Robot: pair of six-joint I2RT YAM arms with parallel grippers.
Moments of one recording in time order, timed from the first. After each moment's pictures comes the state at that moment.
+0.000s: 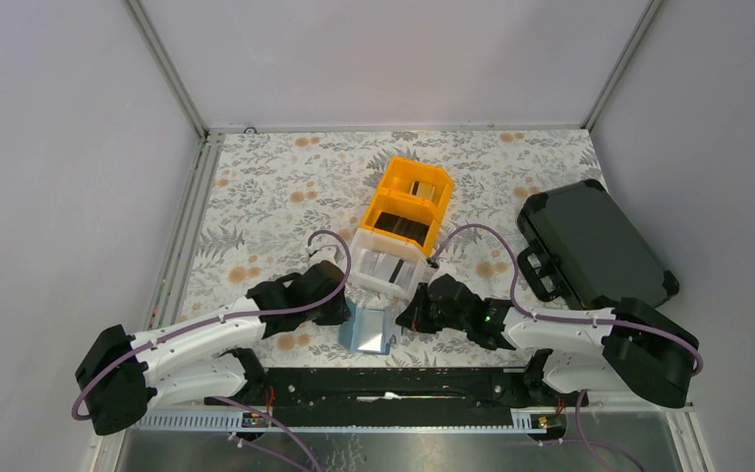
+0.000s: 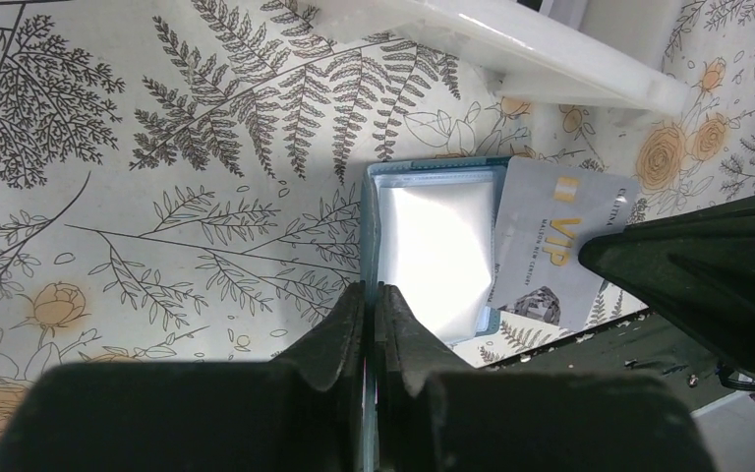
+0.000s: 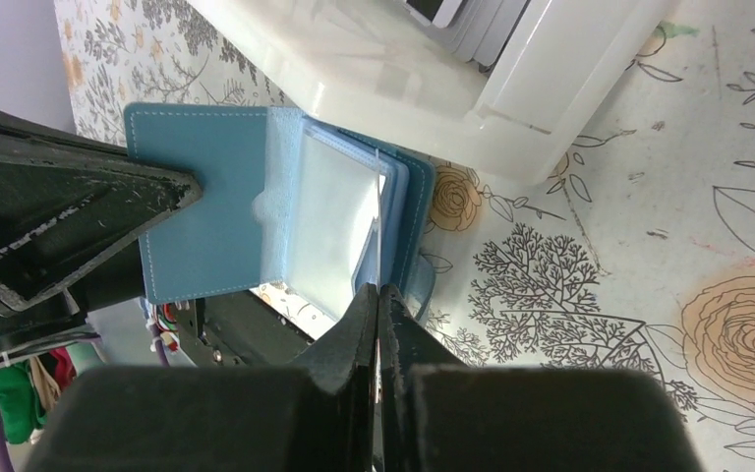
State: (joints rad) left arm -0.93 1.02 0.58 -0.51 -0.16 -0.89; right arm 1.03 1.24 0.41 0.14 0.02 1.05
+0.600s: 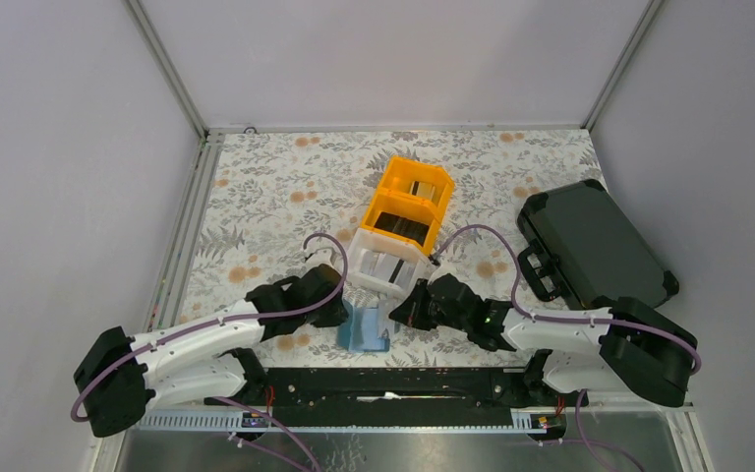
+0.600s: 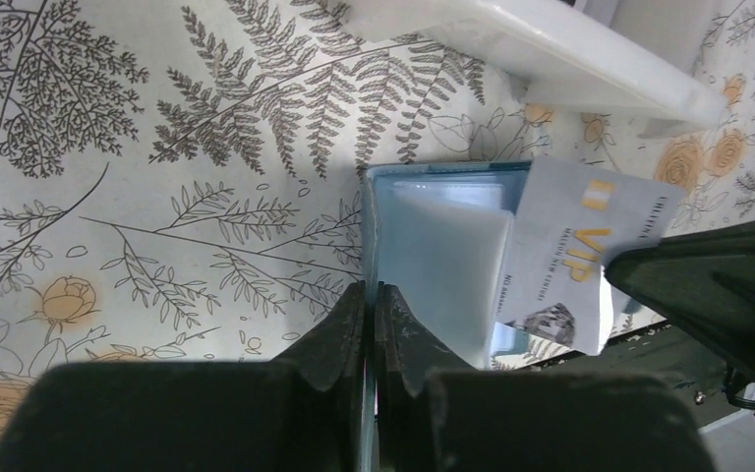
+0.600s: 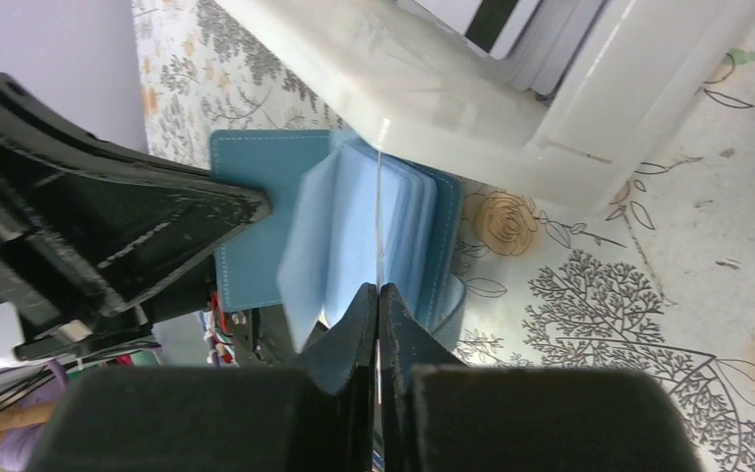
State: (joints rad) left arm -0.93 1.01 0.55 -0.50 -0.18 -0.92; right arm 1.04 1.26 0.39 0.26 0.03 1.12
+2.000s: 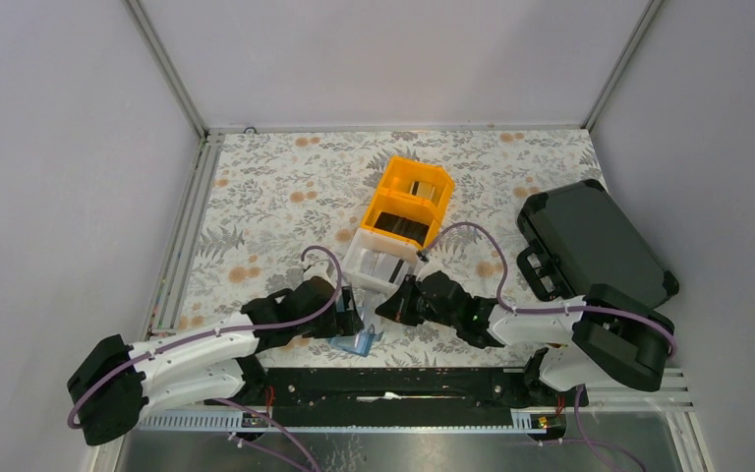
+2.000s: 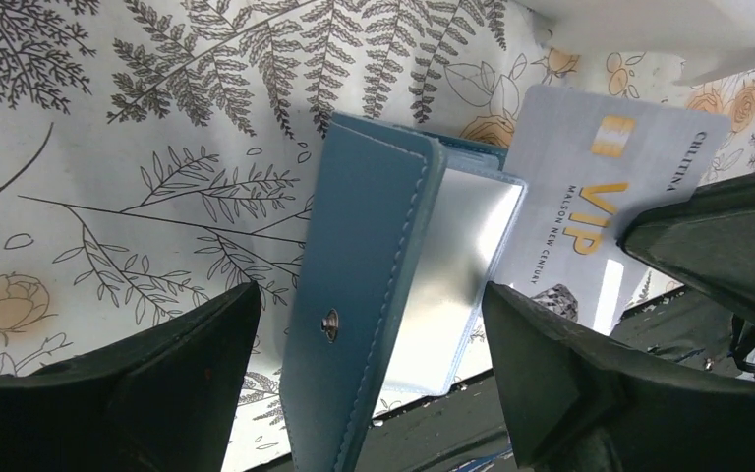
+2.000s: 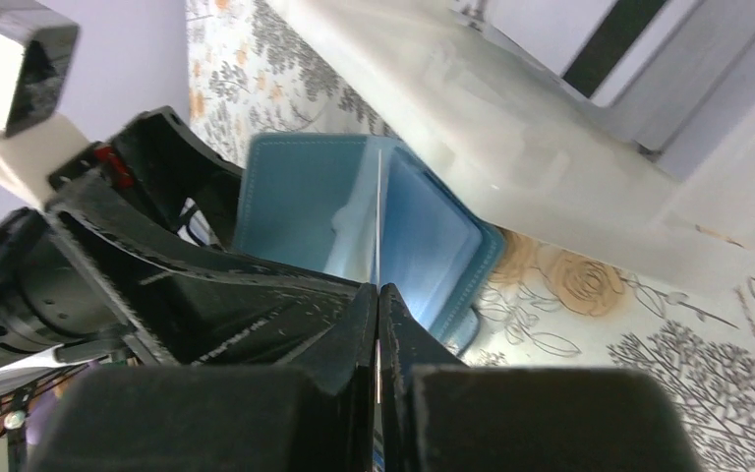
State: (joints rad) left arm -0.93 0.94 0.40 -0.37 -0.11 -0.94; right arm 1.05 1.38 0.42 0.44 0.01 1.13
